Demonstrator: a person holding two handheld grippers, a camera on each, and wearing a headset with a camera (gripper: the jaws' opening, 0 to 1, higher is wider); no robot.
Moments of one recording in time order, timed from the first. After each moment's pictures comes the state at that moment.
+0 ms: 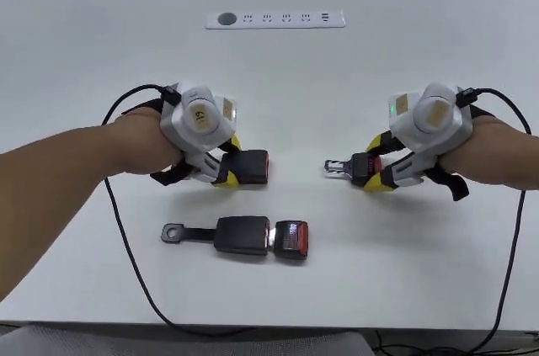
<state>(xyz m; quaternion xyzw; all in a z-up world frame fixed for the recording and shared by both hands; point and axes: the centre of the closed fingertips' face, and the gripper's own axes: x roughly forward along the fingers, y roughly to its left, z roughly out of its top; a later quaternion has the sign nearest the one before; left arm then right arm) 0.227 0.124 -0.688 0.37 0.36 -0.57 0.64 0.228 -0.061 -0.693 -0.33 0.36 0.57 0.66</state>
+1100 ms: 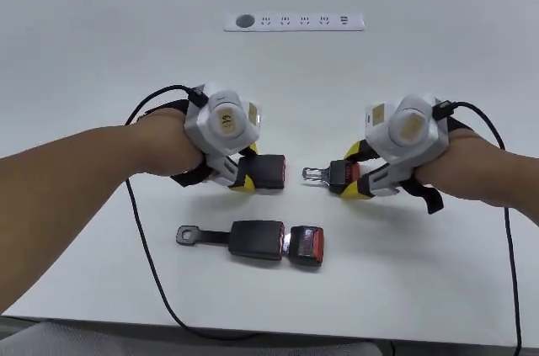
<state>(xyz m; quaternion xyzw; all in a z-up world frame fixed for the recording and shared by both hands) 0.225 0.125 -0.693 0.38 0.37 -0.57 0.62 0.220 0.007 -0.689 -0.32 0.33 0.59 0.66</state>
